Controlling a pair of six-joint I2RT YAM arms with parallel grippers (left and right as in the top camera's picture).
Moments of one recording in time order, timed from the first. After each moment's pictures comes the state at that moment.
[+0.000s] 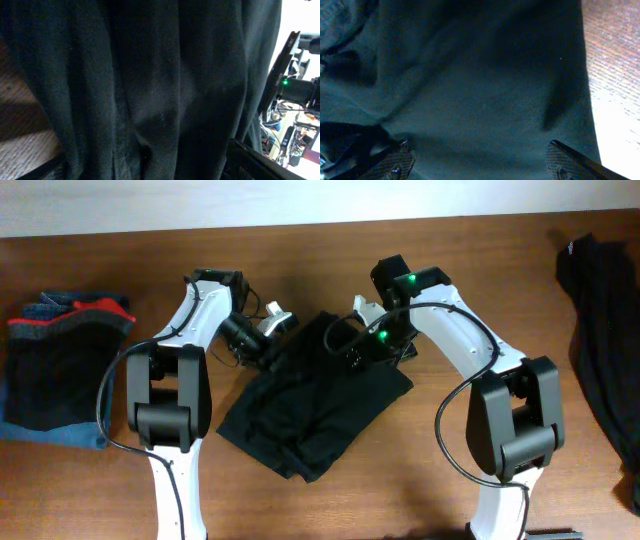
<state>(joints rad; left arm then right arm) -0.17 2.35 1.85 -1.38 0.69 0.57 0.30 2.05 1.64 -1.16 -0.36 -0.09</state>
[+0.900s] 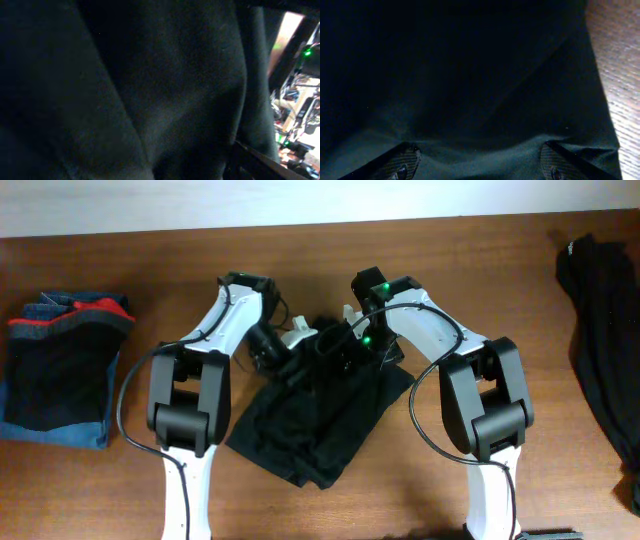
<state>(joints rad) -0.29 2.35 1.85 -1.44 0.59 0.58 0.34 2.21 1.67 -1.06 -0.26 -0.03</state>
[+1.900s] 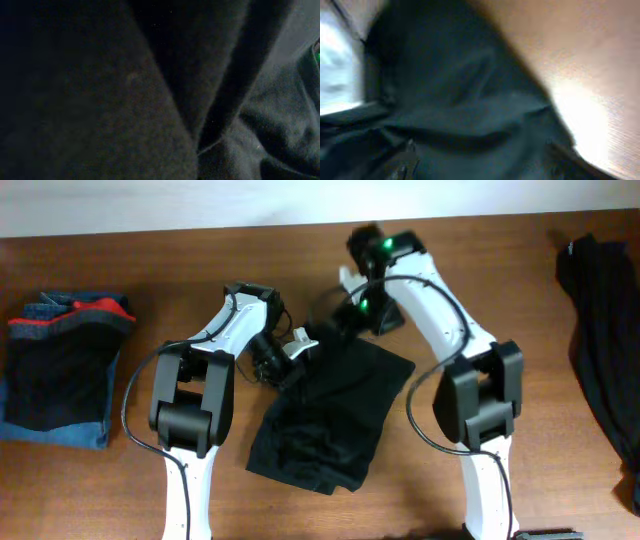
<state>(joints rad) -0.30 2.35 1.77 -1.39 0.56 0.51 0.33 2.30 2.20 -1.43 -0.20 -0.04</state>
